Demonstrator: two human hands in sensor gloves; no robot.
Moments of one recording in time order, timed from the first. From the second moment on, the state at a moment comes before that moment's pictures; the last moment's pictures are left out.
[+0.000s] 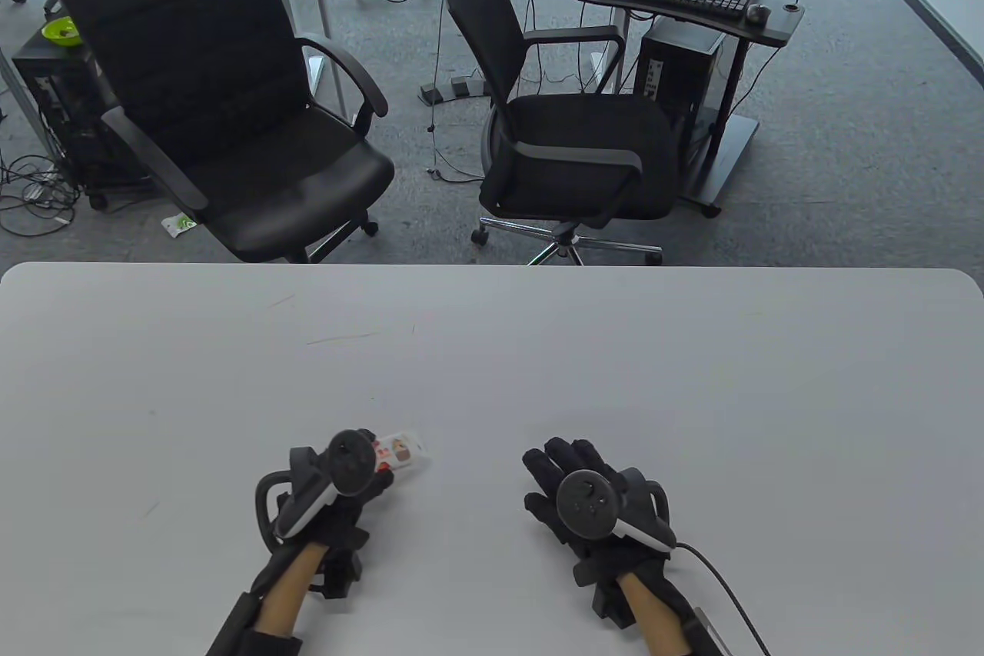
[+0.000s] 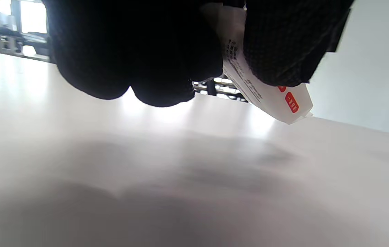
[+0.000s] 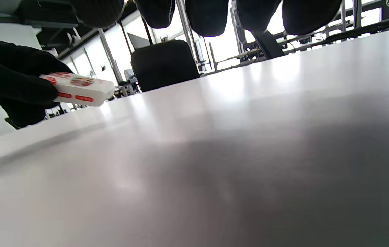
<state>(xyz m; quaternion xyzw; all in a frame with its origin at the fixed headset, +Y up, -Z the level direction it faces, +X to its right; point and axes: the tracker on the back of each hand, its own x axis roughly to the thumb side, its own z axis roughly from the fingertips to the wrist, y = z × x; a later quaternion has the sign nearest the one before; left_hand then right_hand) -0.192 -0.741 -0.379 -0.01 -0.05 0.09 0.99 0.090 -0.753 -0.355 0.22 0.00 0.96 0.17</state>
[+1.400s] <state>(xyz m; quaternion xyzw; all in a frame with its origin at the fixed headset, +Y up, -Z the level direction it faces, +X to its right) -0.108 -0.749 -0.338 0.01 -0.21 0.15 0.97 0.083 -0.749 -0.353 0.20 0.00 0.94 0.28</state>
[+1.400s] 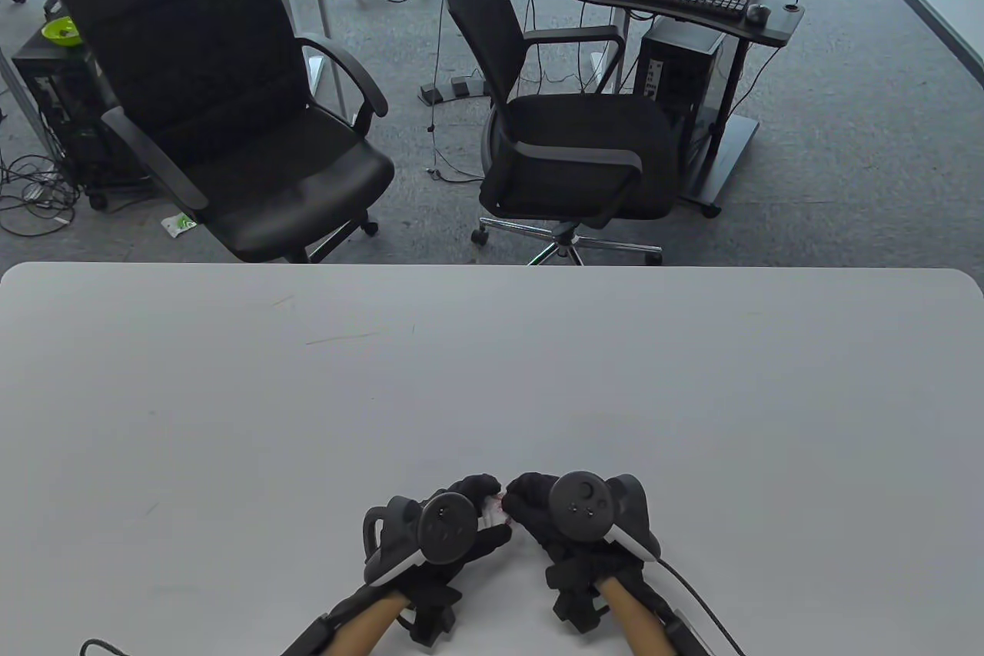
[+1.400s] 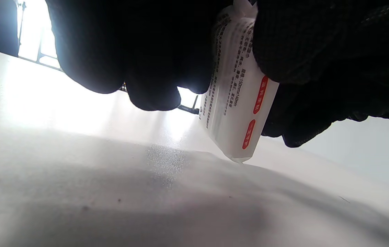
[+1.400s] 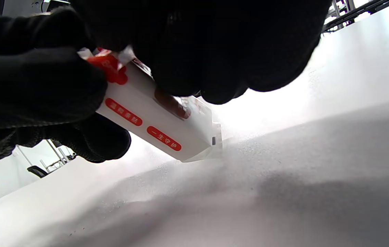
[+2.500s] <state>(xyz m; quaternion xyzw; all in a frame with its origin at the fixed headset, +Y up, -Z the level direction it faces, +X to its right) -0.129 -0.751 -0.345 -0.02 -0.17 0.14 0.98 0.125 -0.761 -0.368 0.16 0.02 0.94 0.31</state>
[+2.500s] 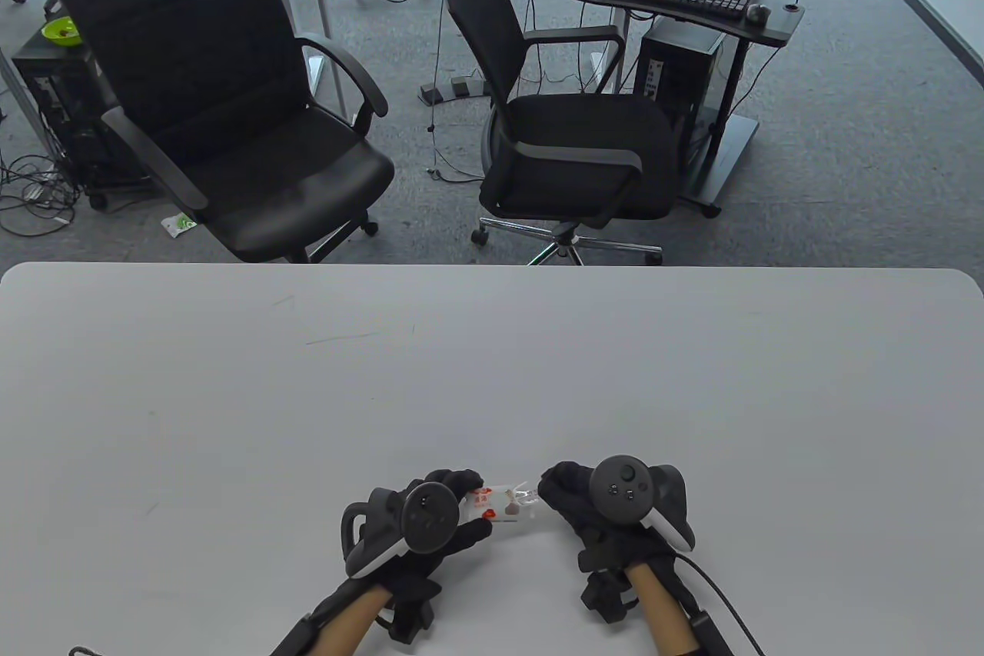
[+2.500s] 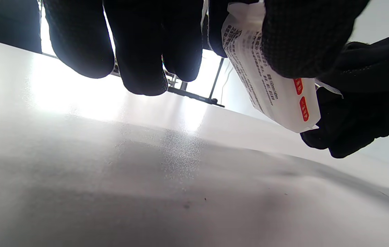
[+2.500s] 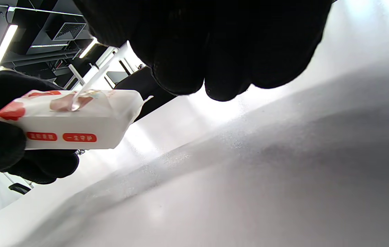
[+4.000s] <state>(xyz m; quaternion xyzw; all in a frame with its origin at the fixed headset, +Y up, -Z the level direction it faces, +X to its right) -0.149 -0.747 -0.411 -0.04 -0.09 -0.05 0.99 0.170 -0.769 -0.370 0.09 0.07 0.99 0.01</state>
